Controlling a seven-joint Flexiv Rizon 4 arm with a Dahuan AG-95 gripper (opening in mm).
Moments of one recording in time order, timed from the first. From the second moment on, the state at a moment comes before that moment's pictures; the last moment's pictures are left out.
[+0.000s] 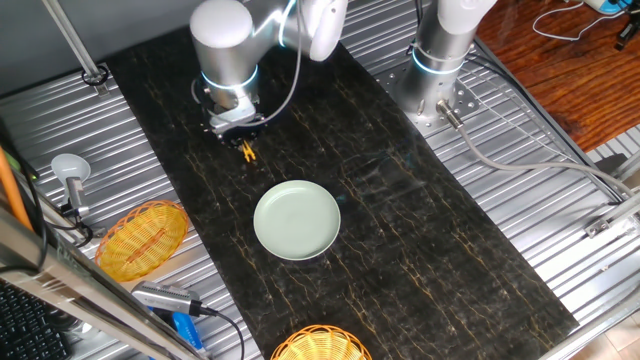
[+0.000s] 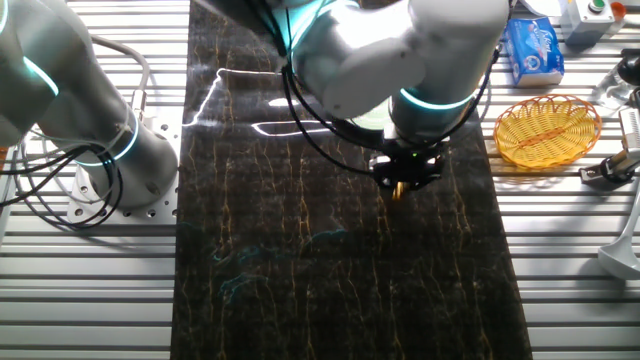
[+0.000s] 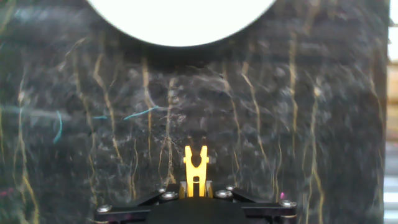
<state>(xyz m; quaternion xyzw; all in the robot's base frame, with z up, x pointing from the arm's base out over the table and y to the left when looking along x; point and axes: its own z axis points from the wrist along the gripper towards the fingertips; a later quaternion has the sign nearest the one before) 0.499 -0.056 0.042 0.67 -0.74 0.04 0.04</state>
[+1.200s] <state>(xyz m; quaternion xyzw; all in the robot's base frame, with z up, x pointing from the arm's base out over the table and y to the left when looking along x) 0.494 -0.055 0.074 0.42 -0.90 0.04 0.11</state>
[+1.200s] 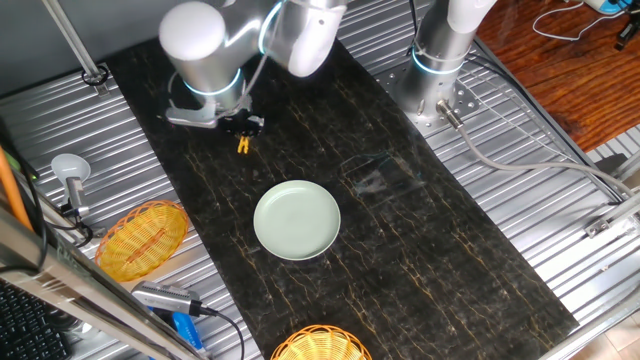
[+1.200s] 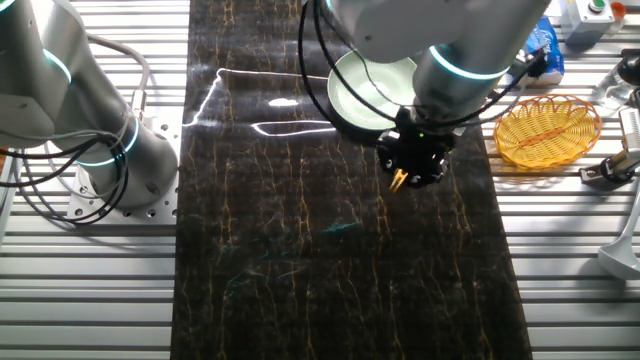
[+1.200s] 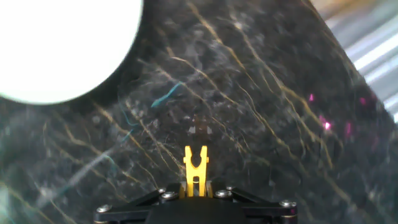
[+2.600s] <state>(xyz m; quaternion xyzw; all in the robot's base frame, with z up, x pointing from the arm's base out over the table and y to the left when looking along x) 0.498 -0.051 0.090 0.24 -0.96 0.00 0.15</state>
